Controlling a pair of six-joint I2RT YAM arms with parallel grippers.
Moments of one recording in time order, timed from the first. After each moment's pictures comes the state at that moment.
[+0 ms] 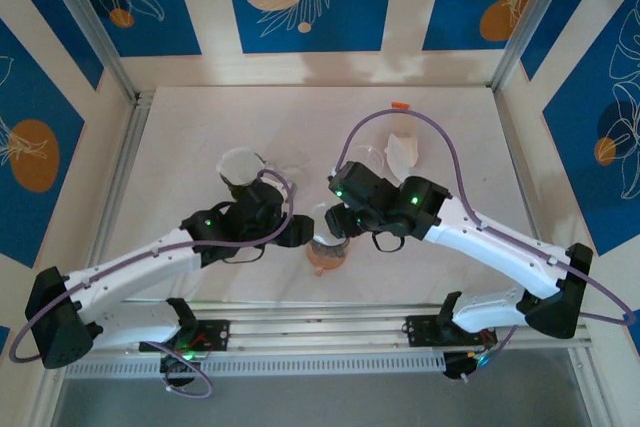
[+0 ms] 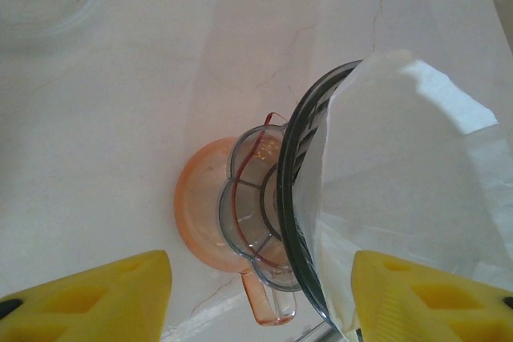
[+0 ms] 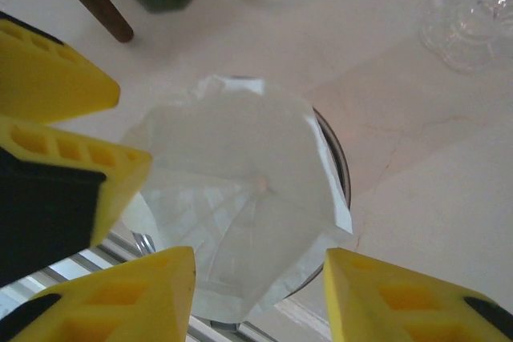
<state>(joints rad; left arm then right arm) -0.93 1.12 0.87 -0.51 0.01 -0.68 1.02 1.27 1.32 -1.07 0.18 0.52</state>
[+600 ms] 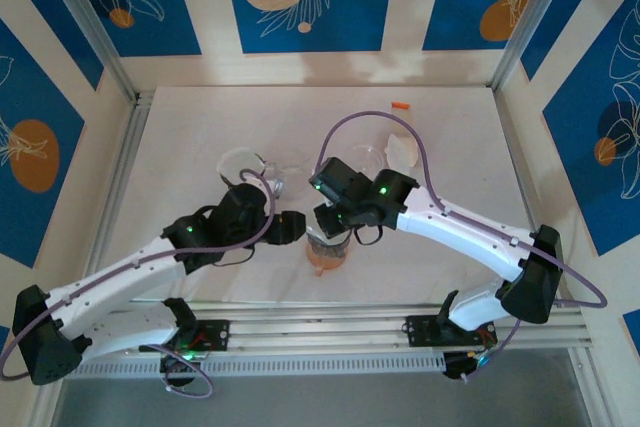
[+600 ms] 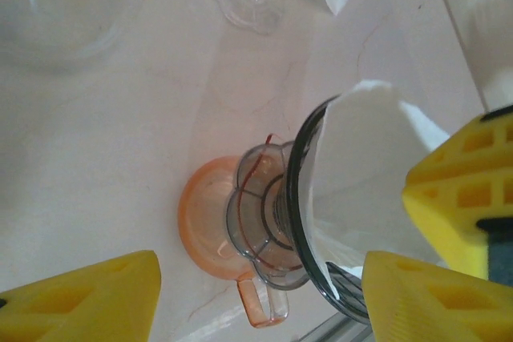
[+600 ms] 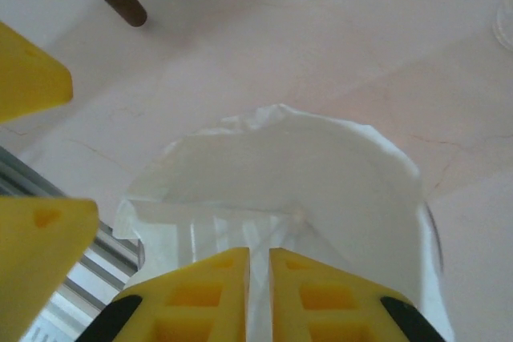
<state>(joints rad) -0.89 1.01 0.82 -0.50 0.00 -0.72 1.00 1.42 1.33 -1.00 0.07 0.48</state>
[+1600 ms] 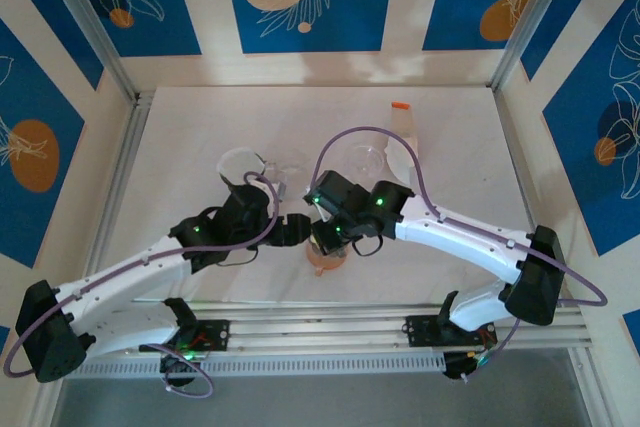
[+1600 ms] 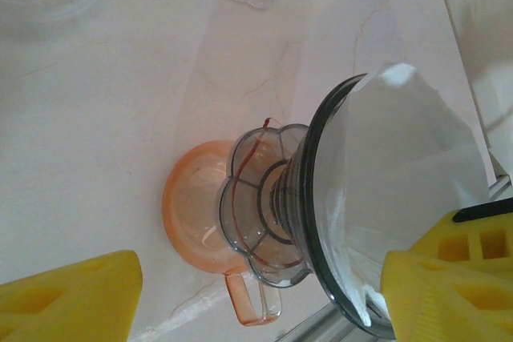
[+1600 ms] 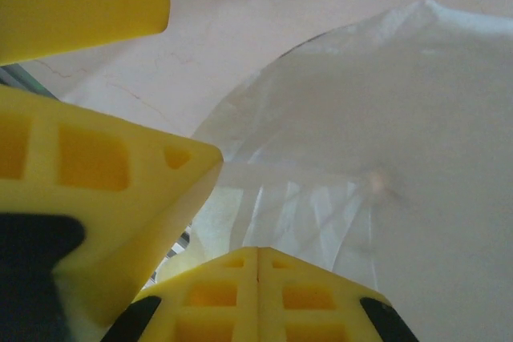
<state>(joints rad) -0.87 1.04 0.77 -0.42 0.08 -0.76 1.03 1.40 1.24 -0.94 -0.06 0.48</state>
